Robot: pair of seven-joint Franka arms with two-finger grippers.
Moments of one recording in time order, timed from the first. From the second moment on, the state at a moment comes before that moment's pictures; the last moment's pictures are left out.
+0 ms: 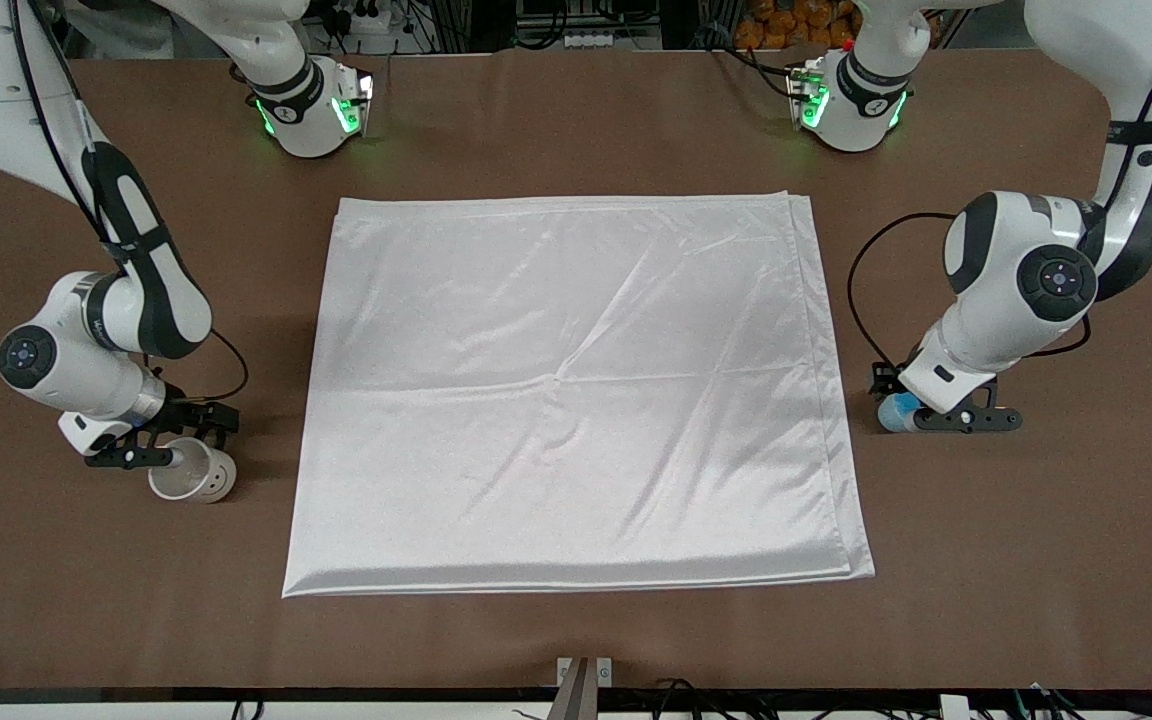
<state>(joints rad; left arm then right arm) -0.03 0.29 -0.12 -1.98 0.10 2.29 -0.17 -0.16 0.55 0.02 -1.93 -0.01 2.48 -0.14</state>
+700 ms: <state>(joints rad) 0.00 0.41 -0.12 -1.98 0.15 2.44 -0.17 -0.16 0.62 0.02 -1.82 -0.01 2.49 -0.14</state>
